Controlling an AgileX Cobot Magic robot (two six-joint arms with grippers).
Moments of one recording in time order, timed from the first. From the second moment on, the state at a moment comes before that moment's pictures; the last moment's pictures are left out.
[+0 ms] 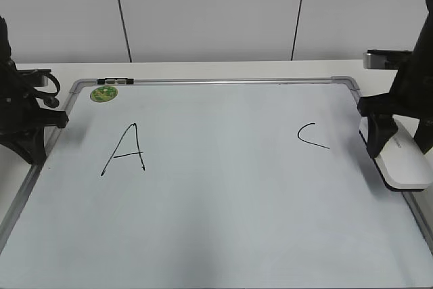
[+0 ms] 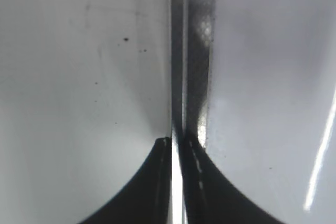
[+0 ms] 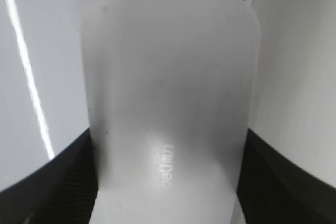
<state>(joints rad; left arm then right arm) -0.03 2.15 -1.47 -0.05 0.99 -0.04 0.05 1.92 -1.42 0.07 1.20 -0.02</state>
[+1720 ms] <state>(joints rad) -0.03 2.15 -1.47 -0.05 0.99 -0.04 0.05 2.03 -1.42 0.08 1.13 -0.03</state>
